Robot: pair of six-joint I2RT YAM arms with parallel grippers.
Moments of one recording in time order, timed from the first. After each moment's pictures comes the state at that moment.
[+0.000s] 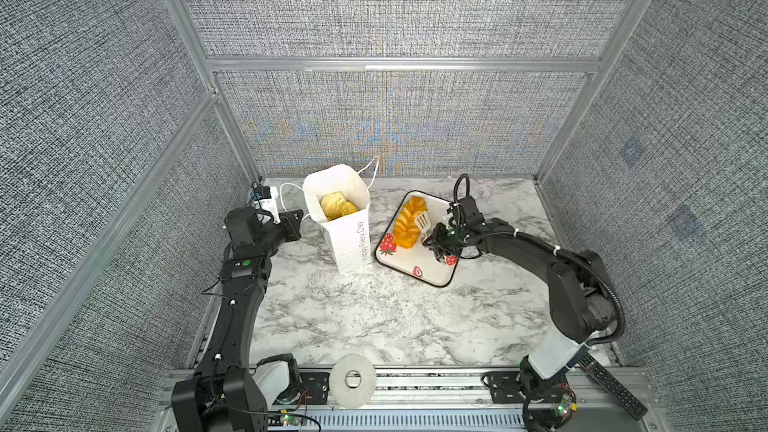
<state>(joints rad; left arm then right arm) 0.14 1.10 0.83 -0.10 0.55 -0.31 0.42 1.71 1.17 -0.41 -0.37 0.80</state>
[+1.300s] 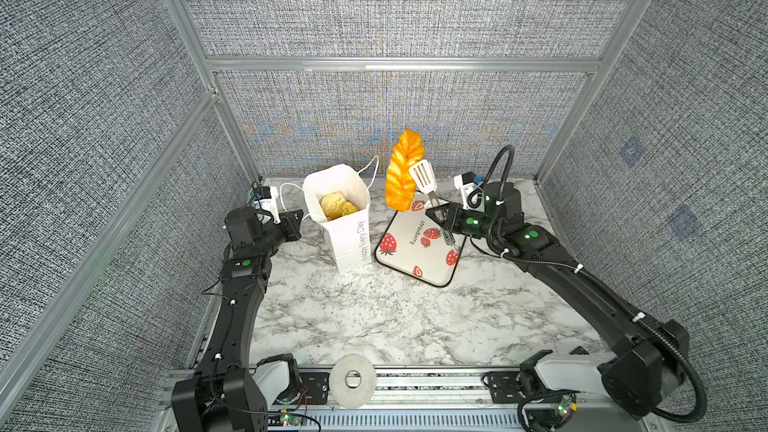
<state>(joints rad) 0.14 1.10 0.83 -0.10 0.55 -0.31 0.49 1.30 1.19 -0.28 -0.40 0.68</state>
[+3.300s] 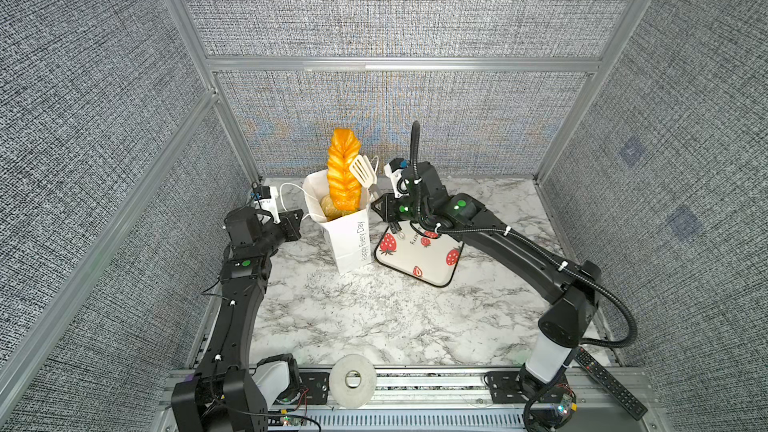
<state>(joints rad) 0.14 1.10 0.83 -0.10 0.55 -0.31 0.80 1.77 1.78 -0.55 -0.09 0.52</state>
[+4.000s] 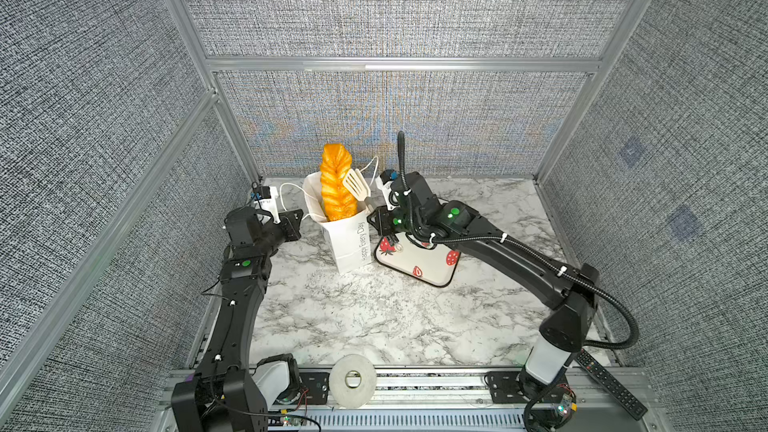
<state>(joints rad) 0.14 1.10 0.83 -0.10 0.55 -0.31 0.87 1.76 1.76 -0.63 -0.01 0.49</state>
